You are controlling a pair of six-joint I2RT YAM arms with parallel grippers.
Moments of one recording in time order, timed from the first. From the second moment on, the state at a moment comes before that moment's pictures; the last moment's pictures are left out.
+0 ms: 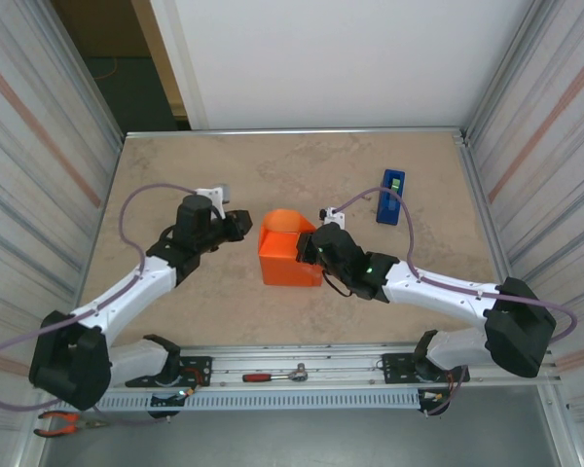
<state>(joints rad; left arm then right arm) -0.44 1.20 0.71 -0.02 0.21 -0.57 0.96 1.31 0.78 -0.03 0.31 0.91</state>
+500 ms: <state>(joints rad) -0.59 1.15 0.70 0.02 0.23 -0.55 0.96 1.31 0.77 -0.02 0.32 0.91</state>
